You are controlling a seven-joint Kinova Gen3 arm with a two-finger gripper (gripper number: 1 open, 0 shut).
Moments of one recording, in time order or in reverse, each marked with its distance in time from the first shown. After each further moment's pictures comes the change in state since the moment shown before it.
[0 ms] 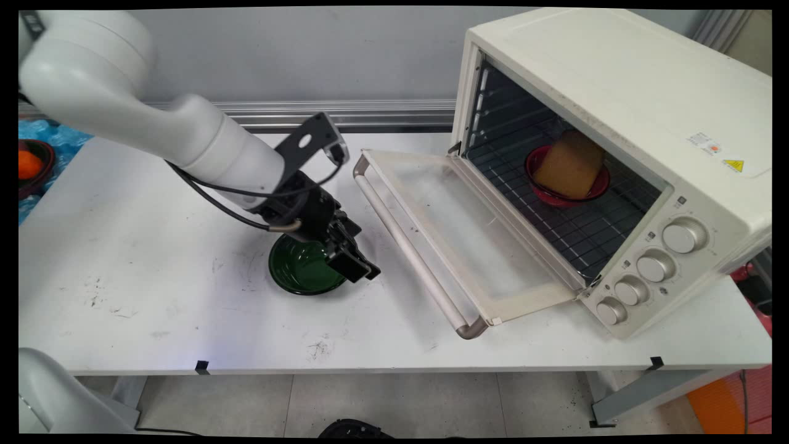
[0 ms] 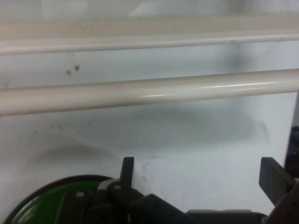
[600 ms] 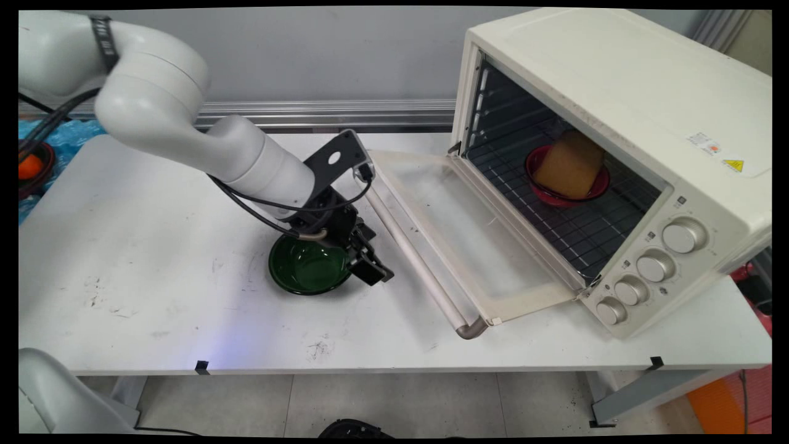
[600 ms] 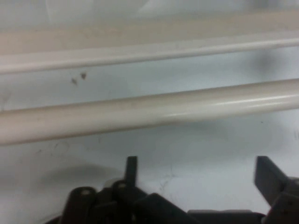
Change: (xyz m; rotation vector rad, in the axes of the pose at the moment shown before) arm 0.008 -0.007 0.043 0.027 -0.018 0.038
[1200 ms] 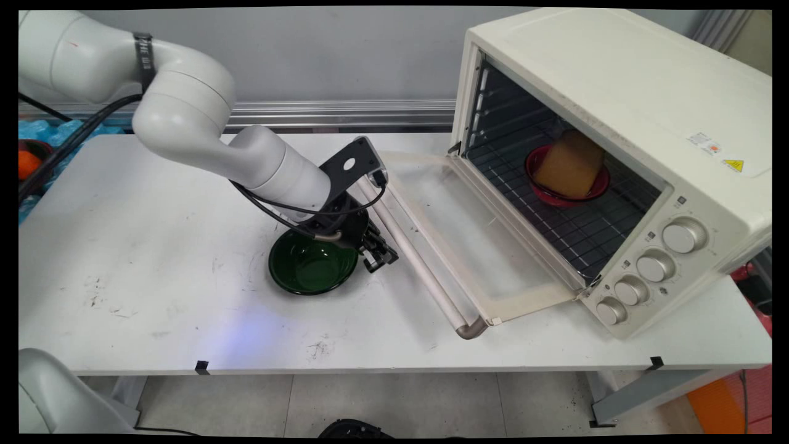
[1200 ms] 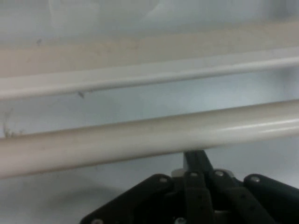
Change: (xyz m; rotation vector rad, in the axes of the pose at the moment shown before) arm 0.005 -0.008 0.027 0.013 0.010 0.015
